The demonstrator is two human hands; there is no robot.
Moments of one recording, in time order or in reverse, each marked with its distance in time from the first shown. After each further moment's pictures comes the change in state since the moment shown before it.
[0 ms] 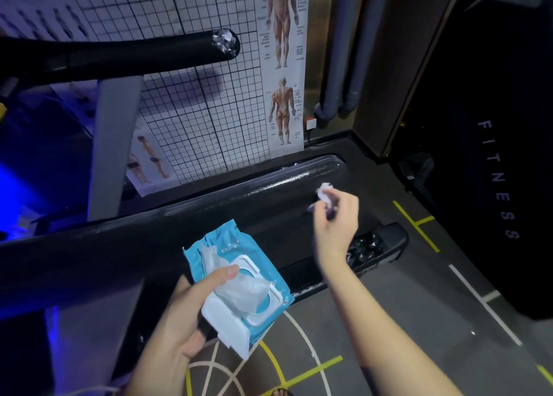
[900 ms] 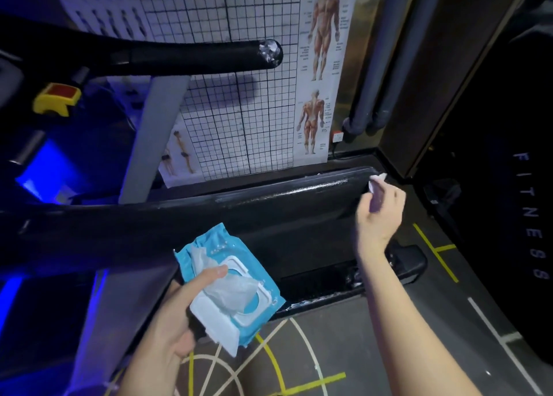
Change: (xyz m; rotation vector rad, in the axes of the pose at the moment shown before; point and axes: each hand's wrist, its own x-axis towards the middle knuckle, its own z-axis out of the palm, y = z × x) left_hand -0.039 0.011 -0.045 -0.115 0.103 0.069; right_hand 0.030 -0.006 0.001 -0.197 0.109 -0.125
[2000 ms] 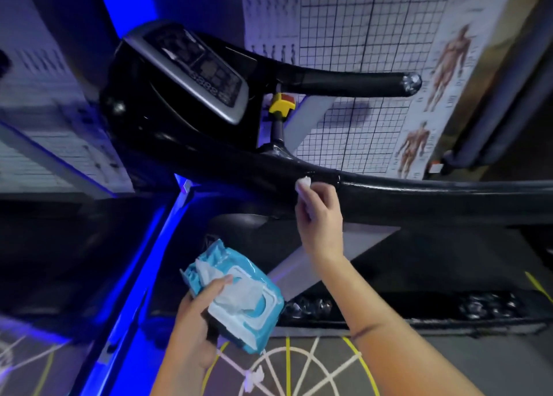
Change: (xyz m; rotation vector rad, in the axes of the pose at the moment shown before) left_hand -0.103 0.077 -0.424 -0.322 0.238 0.194; right_hand -0.412 -0.360 0.122 0.250 -0.529 -0.529
